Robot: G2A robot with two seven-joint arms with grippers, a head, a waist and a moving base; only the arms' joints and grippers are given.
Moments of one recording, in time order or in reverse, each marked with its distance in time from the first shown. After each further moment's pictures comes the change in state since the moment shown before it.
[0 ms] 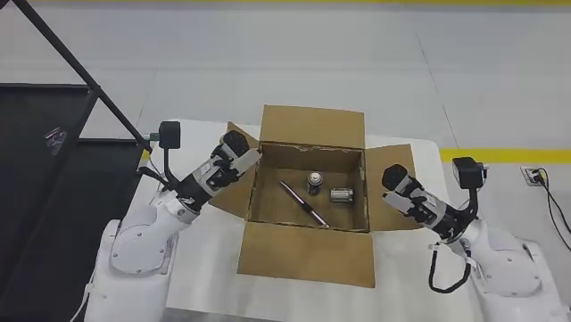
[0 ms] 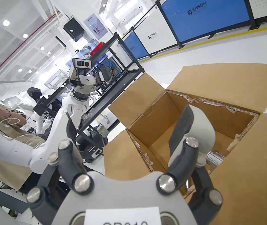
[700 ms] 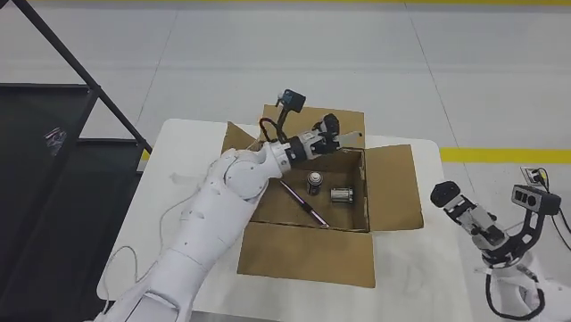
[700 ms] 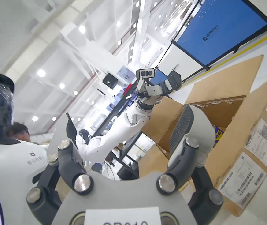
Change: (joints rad) left arm -0.568 -0.132 0.487 0.811 0.037 -0.224 0.205; right arm -0.097 0.020 0.164 0.149 0.557 -0.120 0.232
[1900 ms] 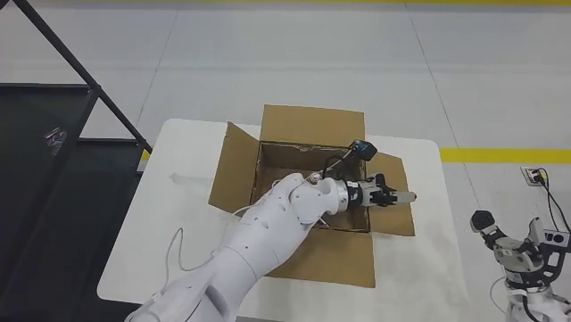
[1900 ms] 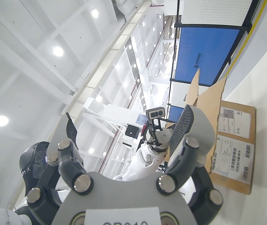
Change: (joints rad) left arm -0.180 -0.269 0.501 0.468 -0.206 0.084 -0.027; right arm -0.044 0.000 0.095 0.405 0.553 0.180 0.154
